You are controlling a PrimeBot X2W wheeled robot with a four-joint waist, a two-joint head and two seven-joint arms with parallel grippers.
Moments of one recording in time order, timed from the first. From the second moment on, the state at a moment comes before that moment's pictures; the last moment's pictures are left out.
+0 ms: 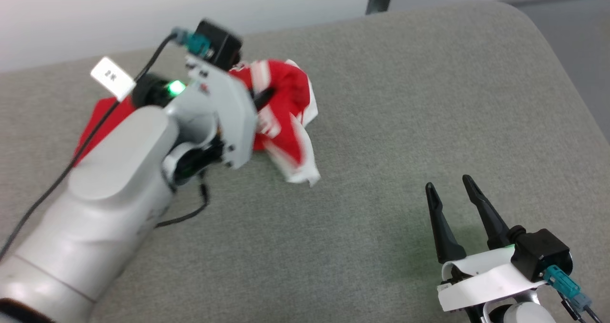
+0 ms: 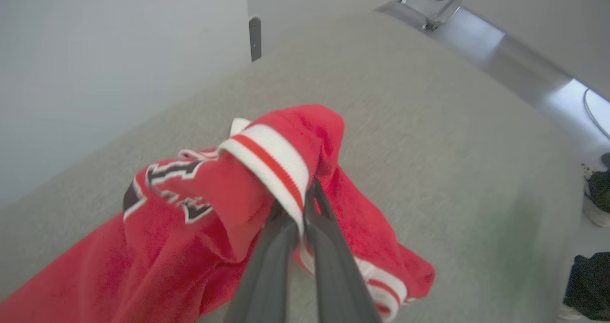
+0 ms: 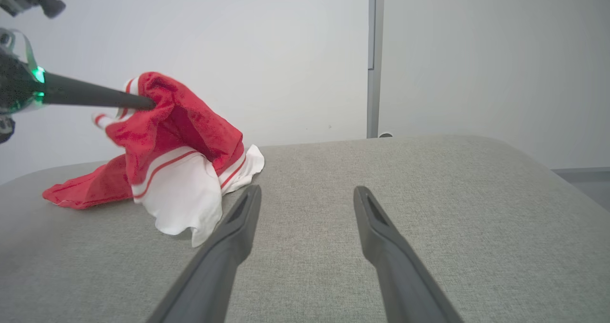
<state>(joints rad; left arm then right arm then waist) -1.04 0.43 -0.85 0.52 -0.93 -0.13 0.36 -0.13 -0.05 0.18 0.10 0.21 0.13 -0.26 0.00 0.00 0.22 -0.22</state>
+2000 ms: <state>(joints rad) -0.36 0.49 -0.73 0.51 -1.06 0.02 -0.26 0.10 -0.09 0.04 0.13 0.15 0.13 -0.21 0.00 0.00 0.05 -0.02</state>
